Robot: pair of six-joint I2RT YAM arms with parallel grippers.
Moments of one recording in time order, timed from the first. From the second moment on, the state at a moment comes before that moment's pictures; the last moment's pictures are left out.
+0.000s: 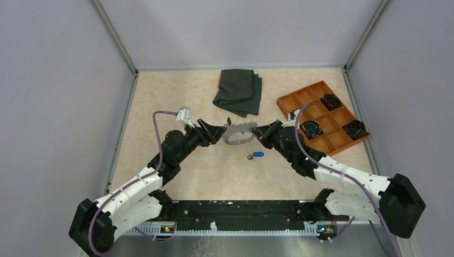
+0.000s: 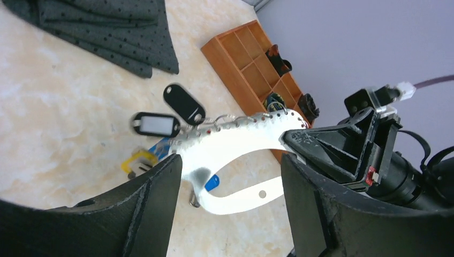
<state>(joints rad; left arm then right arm) -0.61 0.89 0.45 0.37 0.06 -0.77 0.82 1.05 0.56 0.22 0.27 1.22</state>
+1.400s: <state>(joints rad) -0.59 1.15 0.42 0.70 0.09 -1.21 0.83 1.09 0.39 0.51 0.27 1.62</state>
